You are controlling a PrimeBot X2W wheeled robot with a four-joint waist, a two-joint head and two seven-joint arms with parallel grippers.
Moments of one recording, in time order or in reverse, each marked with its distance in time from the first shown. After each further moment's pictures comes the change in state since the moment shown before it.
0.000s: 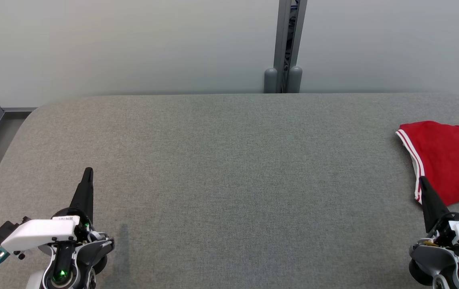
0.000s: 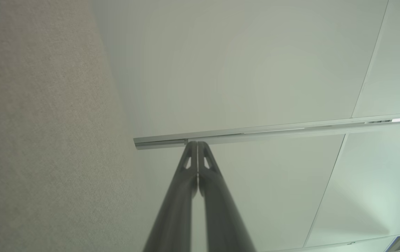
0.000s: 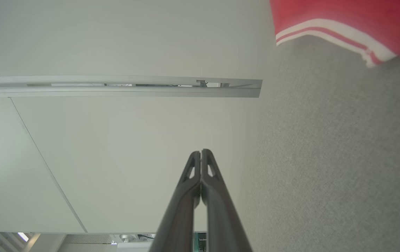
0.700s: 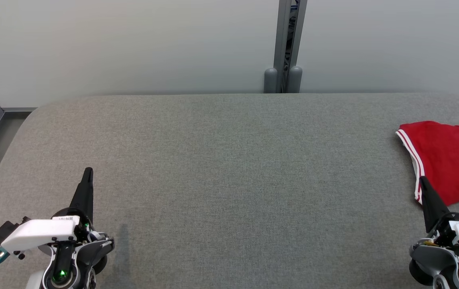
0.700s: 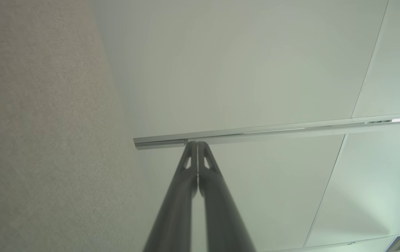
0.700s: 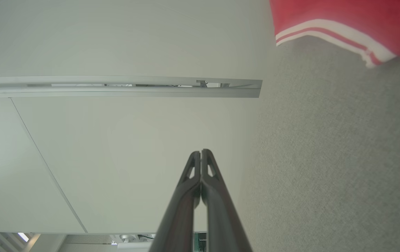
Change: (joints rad) left arm 0.000 0.000 0.001 0.000 0.000 0.000 0.000; right arm 0.000 0.001 -0.003 0.000 -0.001 0.000 0.002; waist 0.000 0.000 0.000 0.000
